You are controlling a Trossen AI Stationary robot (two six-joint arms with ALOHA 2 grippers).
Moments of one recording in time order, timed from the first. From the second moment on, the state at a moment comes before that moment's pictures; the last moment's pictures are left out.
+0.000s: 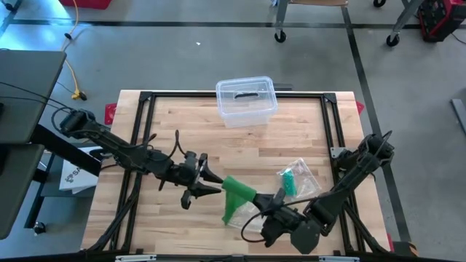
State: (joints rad) left arm -0.45 1.26 0.80 0.50 -0.21 -0.38; right arm 0.78 1.76 1.41 0.02 1.28 -0.97
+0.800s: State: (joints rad) left arm -0.41 1.33 0.80 0.65 -0.11 -0.35; right arm 0.79 1.76 1.40 0.02 1.26 -0.79
